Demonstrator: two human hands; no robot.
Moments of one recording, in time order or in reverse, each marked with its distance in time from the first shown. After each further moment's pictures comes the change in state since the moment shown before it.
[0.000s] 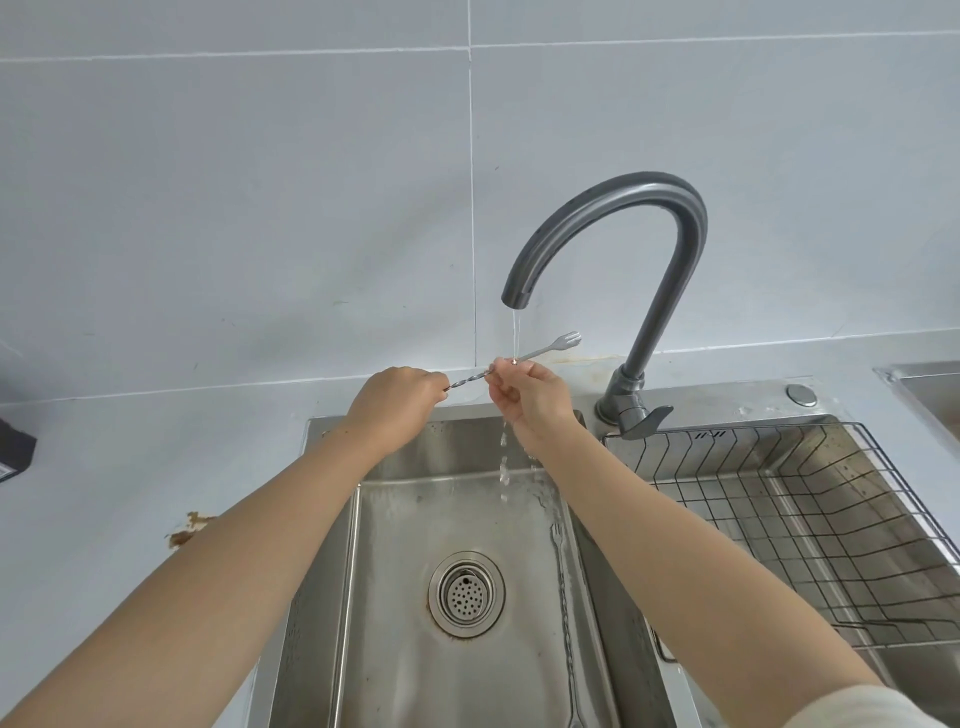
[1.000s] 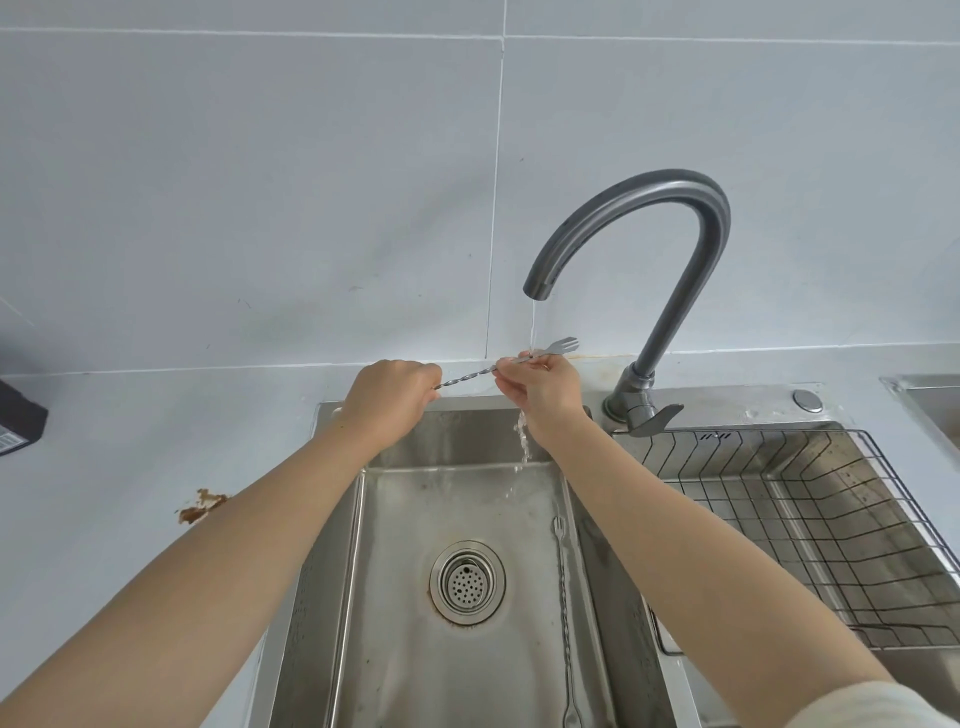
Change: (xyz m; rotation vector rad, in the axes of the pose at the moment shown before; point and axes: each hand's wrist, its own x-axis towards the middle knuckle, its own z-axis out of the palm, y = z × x) left_hand -0.019 -0.012 0.000 -0.076 0.076 -0.099; right_hand -0.009 -0.002 0.011 -0.155 0.064 -0.061
